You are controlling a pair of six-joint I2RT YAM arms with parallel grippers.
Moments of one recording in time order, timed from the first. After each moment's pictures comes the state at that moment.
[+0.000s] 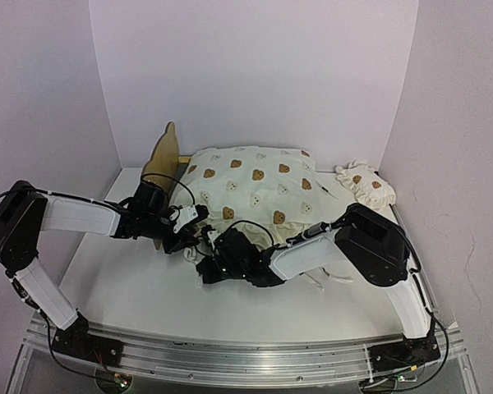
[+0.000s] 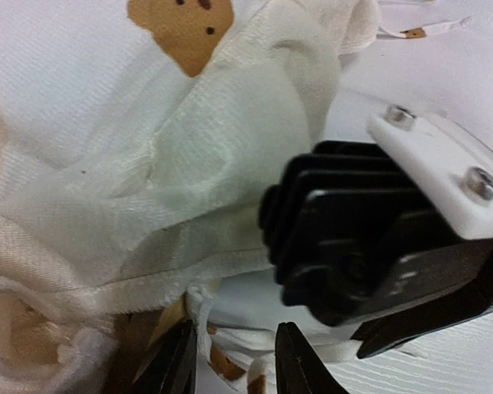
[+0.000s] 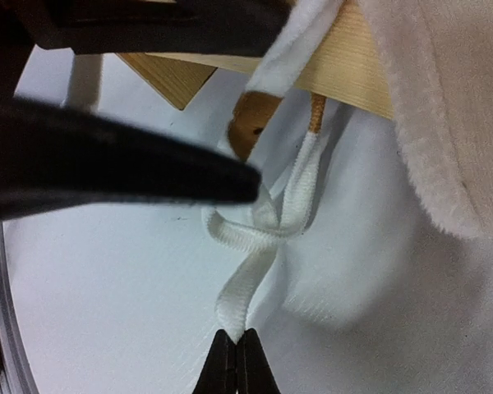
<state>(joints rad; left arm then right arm) -0.56 1.61 0.85 -0.01 0.33 0.57 1.10 2.29 1.41 0.29 0.00 0.59</state>
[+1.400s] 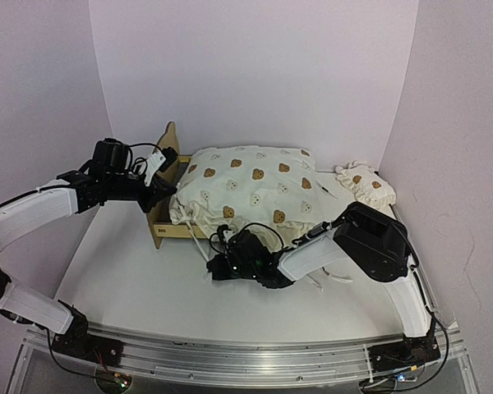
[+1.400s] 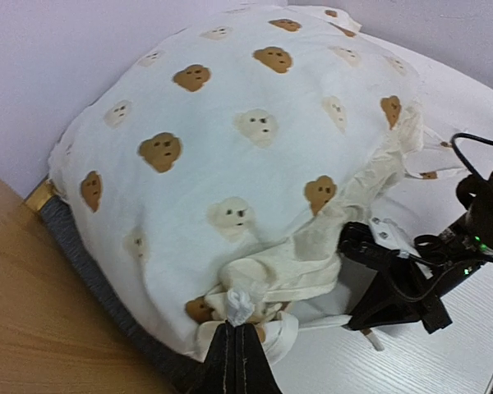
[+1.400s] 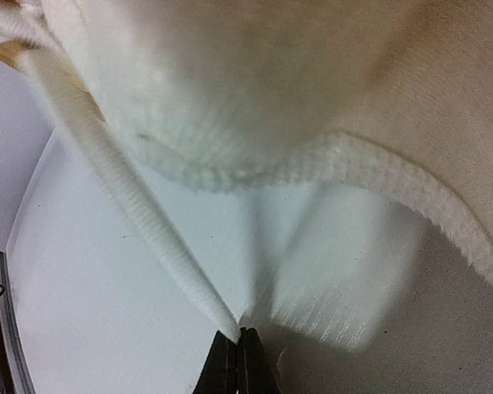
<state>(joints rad) -0.45 1.31 1.03 -0.26 0.36 0.39 1.04 2.29 1.30 0.42 0.01 0.71</state>
